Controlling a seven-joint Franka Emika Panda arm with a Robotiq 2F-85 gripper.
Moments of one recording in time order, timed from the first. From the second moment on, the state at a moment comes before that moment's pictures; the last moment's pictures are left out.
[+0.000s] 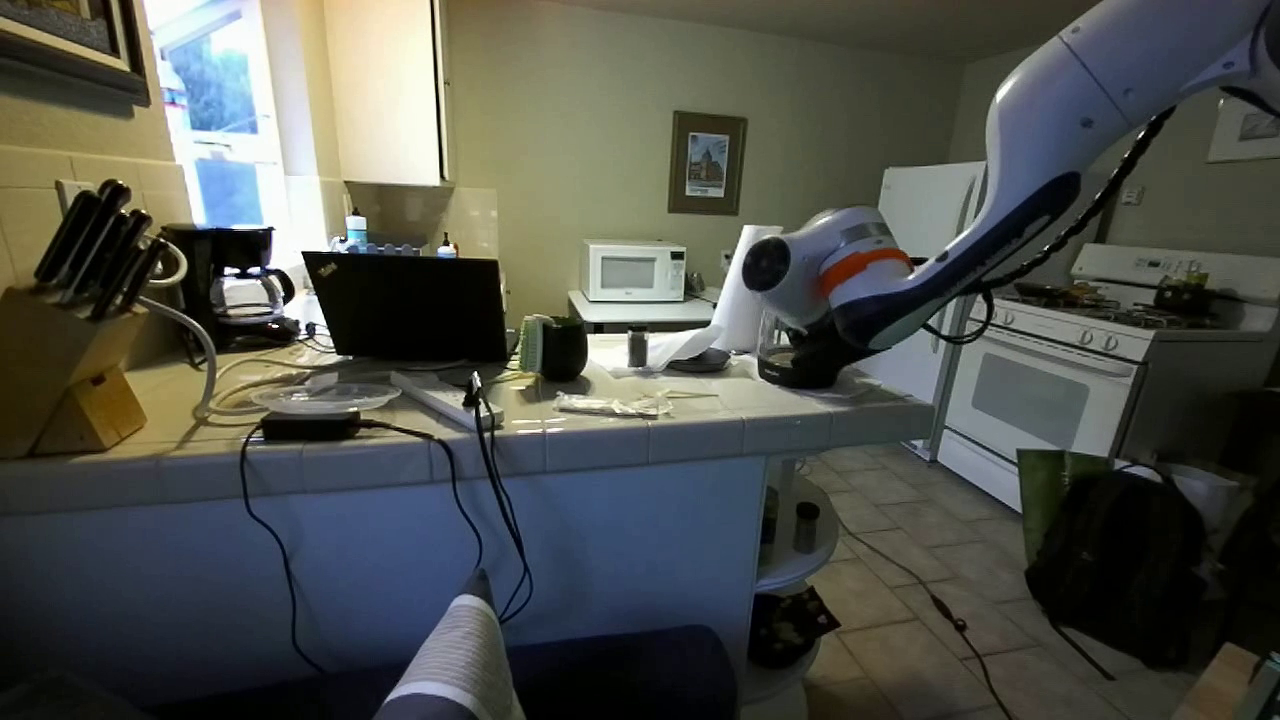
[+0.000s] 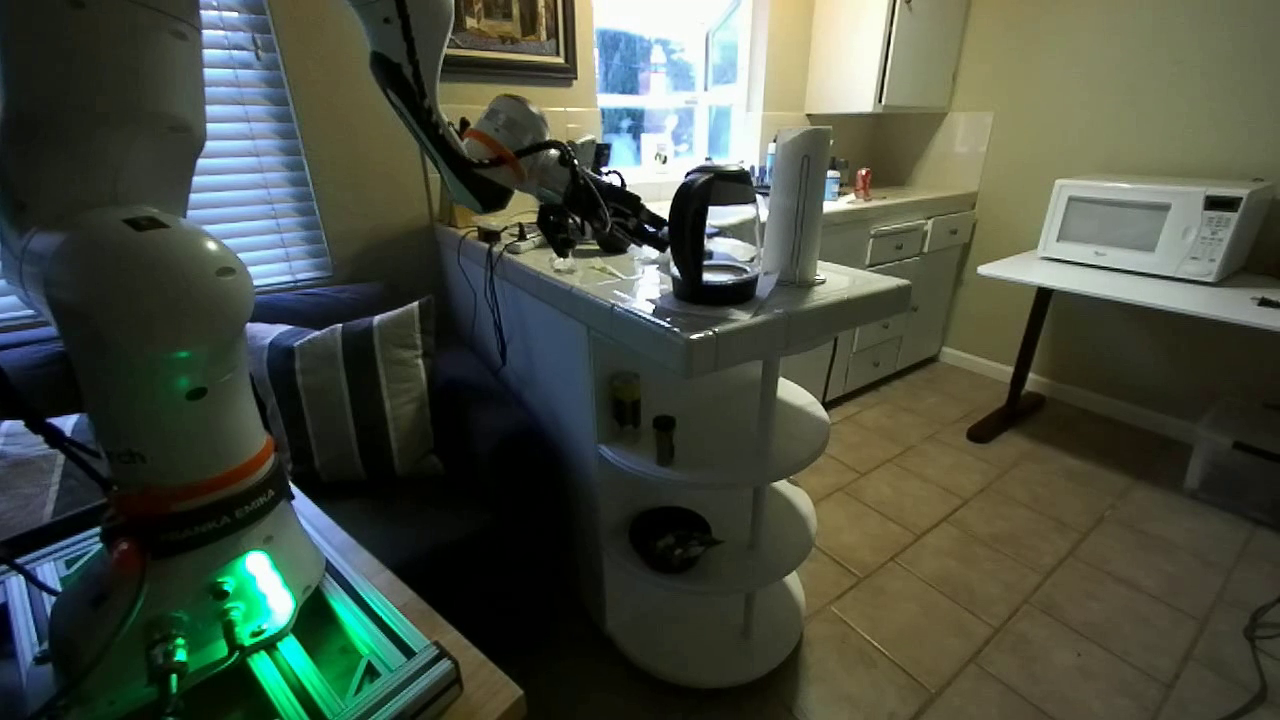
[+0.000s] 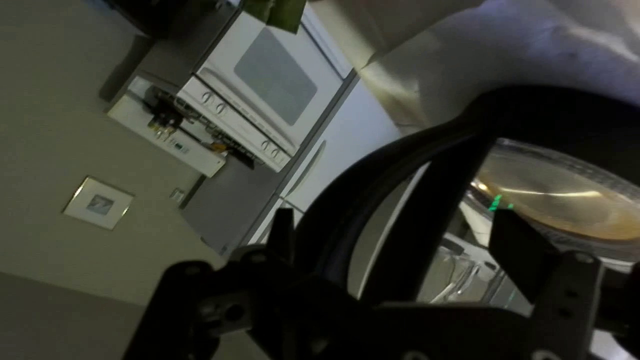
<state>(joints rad) 0.11 0.21 0.14 -2.05 -1.33 1.87 1.59</state>
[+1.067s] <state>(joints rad) 0.10 -0.09 0.13 -1.83 -0.38 1.81 0.61</state>
